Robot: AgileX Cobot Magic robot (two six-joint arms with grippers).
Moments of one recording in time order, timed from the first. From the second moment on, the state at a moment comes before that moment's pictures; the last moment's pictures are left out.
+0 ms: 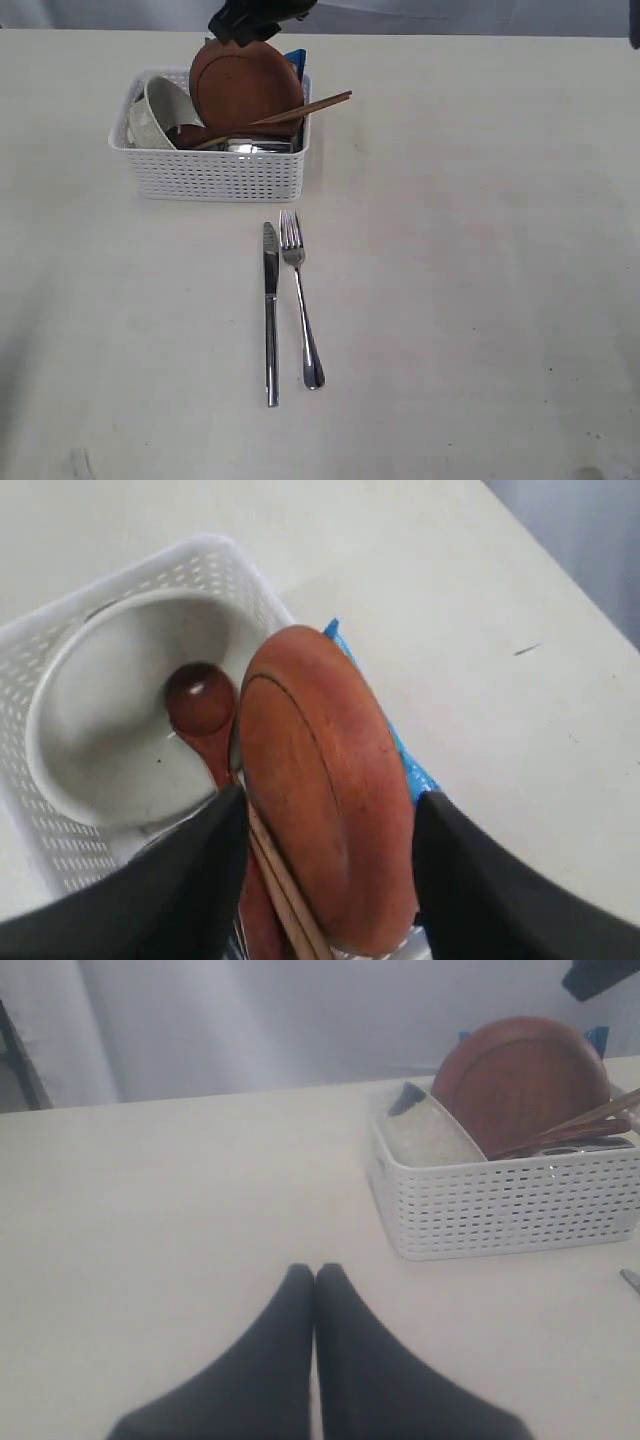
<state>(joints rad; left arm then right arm) -0.15 0.00 0.00 0.06 0.33 -0.02 0.61 2.14 -1.97 0.20 0.81 -0.47</state>
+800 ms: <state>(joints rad) -0.15 0.00 0.00 0.06 0.33 -0.02 0.67 2.19 -1.97 0.40 0.98 -0.59</state>
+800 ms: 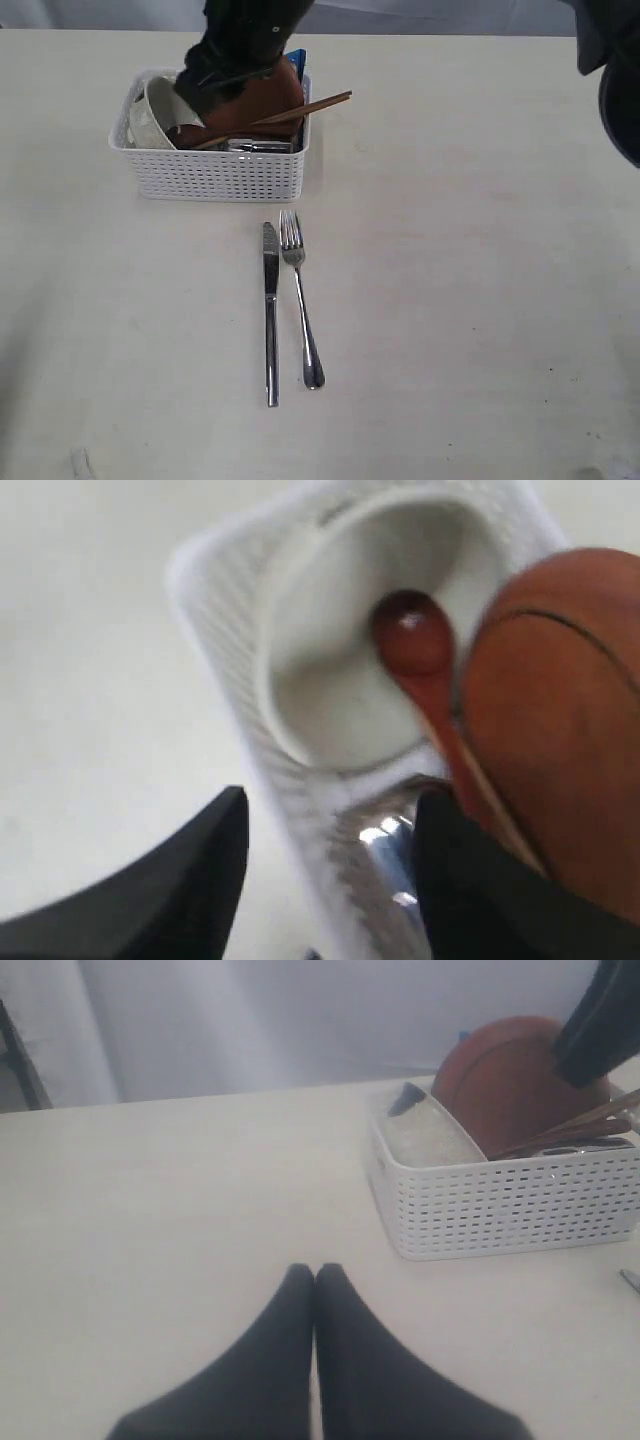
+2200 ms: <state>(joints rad) -0.15 0.00 0.00 0.06 0.33 -0.02 0.70 2.39 -1.97 0.82 0.69 -0.59</state>
